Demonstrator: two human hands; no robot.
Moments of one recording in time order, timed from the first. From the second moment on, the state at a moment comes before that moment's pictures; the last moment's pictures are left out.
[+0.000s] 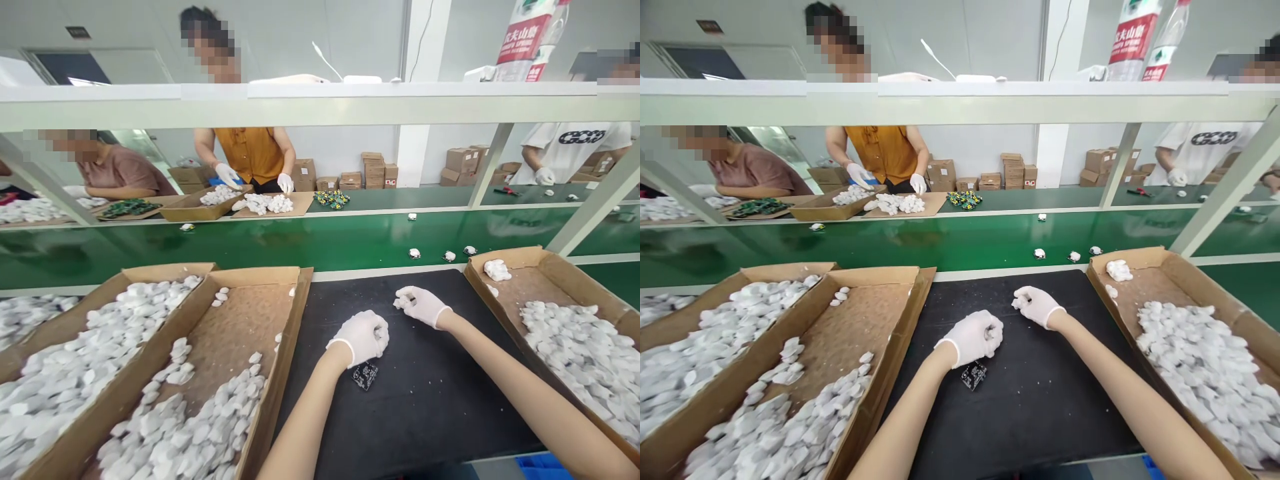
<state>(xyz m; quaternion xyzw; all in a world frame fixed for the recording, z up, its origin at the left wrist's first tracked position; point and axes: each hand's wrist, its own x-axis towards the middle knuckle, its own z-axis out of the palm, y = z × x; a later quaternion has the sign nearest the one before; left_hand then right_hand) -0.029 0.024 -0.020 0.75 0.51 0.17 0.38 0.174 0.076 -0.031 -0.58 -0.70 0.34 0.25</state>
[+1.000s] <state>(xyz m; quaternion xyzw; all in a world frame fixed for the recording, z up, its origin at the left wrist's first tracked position) -0.020 0.038 -0.043 0.68 0.53 0.39 0.32 0.168 0.040 -0.033 -0.59 -0.68 0.30 0.31</state>
